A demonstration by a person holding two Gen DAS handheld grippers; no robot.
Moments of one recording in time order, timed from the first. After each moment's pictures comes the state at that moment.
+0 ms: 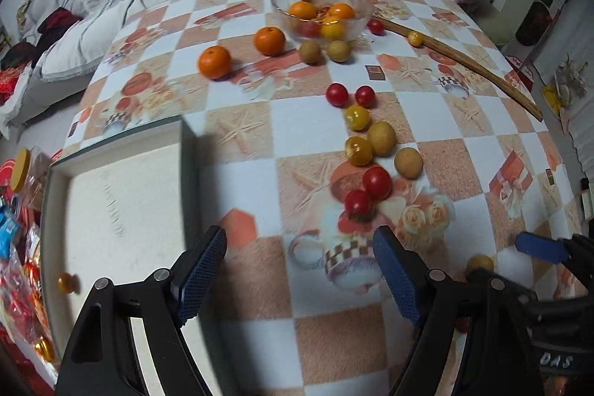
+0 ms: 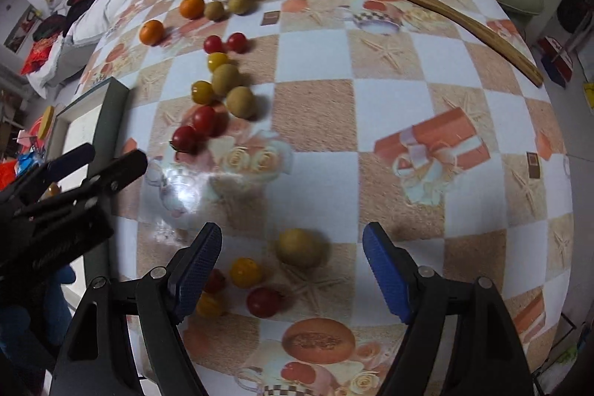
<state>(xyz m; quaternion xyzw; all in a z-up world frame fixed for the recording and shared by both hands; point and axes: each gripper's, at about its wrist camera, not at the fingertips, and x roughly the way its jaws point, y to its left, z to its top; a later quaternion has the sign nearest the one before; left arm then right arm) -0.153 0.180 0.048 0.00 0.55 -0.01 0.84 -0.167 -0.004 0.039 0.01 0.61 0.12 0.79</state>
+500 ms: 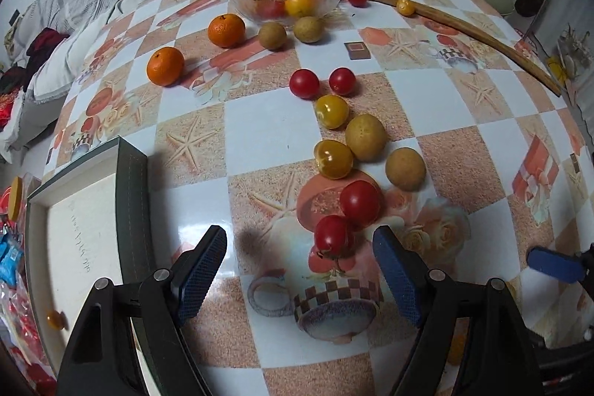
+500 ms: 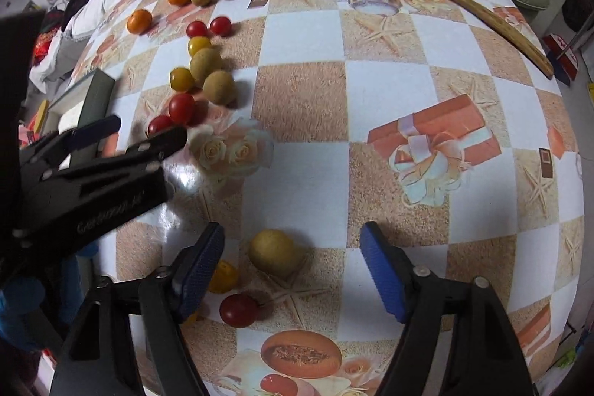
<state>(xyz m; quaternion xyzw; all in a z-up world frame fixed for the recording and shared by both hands) -0.124 0.147 0.014 0.04 0.57 -0.01 0.82 -0.161 -0.009 0.016 0.00 0.62 0.13 0.78</state>
